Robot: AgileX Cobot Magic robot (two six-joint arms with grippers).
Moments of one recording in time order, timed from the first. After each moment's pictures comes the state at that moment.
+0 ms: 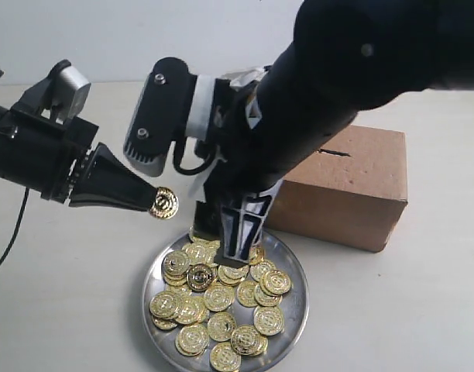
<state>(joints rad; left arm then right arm) -0.18 1.65 -0.88 -1.17 1.18 0.93 0.76 1.57 -1.13 0.06 0.71 -0.61</state>
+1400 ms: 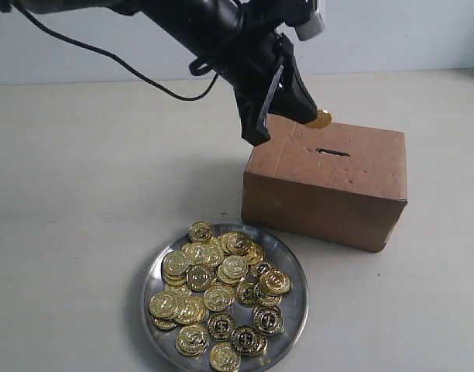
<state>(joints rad) -0.65 2.08 -1.77 -0.74 0.93 1.51 0.76 0.47 -1.07 -0.20 1.22 0.29</state>
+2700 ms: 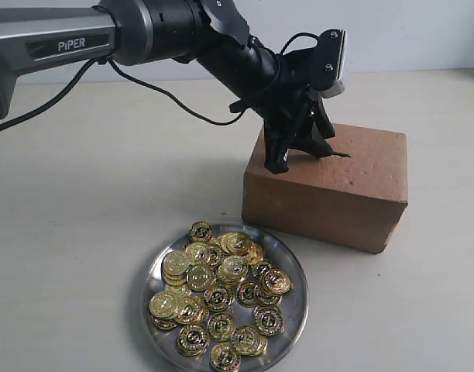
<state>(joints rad) -0.68 2.31 -1.94 -0.74 0.90 1.66 0.76 0.46 -1.06 -0.13 1.23 0.27</state>
